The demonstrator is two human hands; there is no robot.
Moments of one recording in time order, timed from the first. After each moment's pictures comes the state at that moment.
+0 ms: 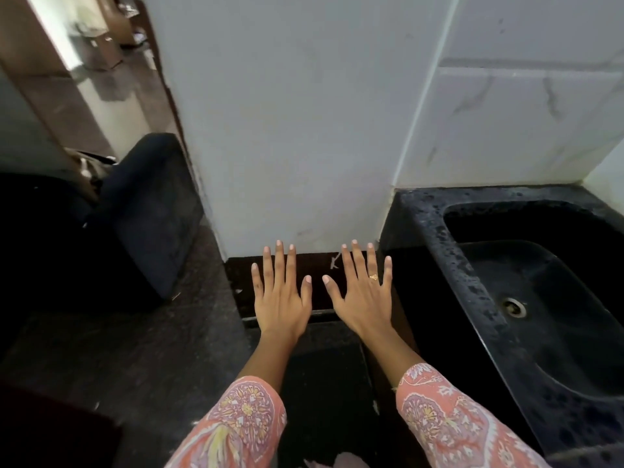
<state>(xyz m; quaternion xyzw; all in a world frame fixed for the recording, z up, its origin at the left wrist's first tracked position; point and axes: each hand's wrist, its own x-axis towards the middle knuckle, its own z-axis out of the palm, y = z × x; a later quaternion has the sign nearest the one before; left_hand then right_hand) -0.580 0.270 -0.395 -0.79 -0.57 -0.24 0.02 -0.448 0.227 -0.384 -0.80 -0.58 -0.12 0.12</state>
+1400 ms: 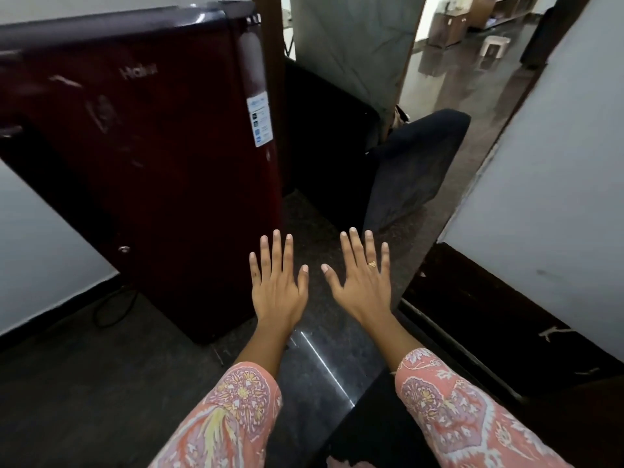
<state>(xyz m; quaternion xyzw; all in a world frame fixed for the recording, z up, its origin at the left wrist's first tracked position) -0.835 0.098 -0.409 -0.45 -0.87 -0.18 0.10 -0.718 0.188 -0.402 -0.42 -0.89 0.02 0.17</state>
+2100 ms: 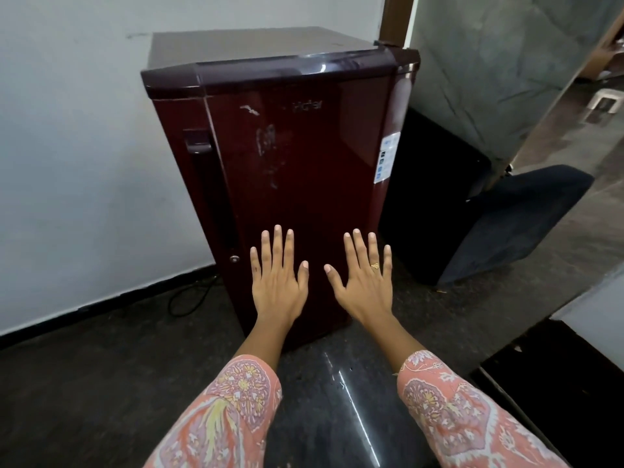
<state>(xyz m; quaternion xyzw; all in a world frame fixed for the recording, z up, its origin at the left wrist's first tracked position) -1.026 0.011 -0.382 -0.34 -0.91 -0.18 0.17 -0.927 0.124 -0.375 -0.31 -0.93 0.04 0.20</state>
